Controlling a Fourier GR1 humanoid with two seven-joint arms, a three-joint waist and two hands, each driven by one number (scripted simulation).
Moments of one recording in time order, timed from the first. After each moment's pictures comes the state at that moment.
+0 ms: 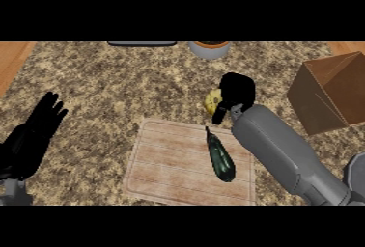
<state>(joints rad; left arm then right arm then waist) -0.03 0.35 0.09 -1.62 0.34 0.00 0.22 -0.85 -0.22 0.61 -0.92 0.61 -0.02 0.90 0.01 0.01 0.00</state>
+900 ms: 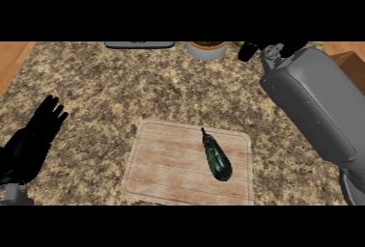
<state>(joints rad) 0.00 0.32 0.09 -1.65 0.31 0.01 0.24 -1.08 -0.38 0.42 -1.19 0.87 0.01 1.08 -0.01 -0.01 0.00</state>
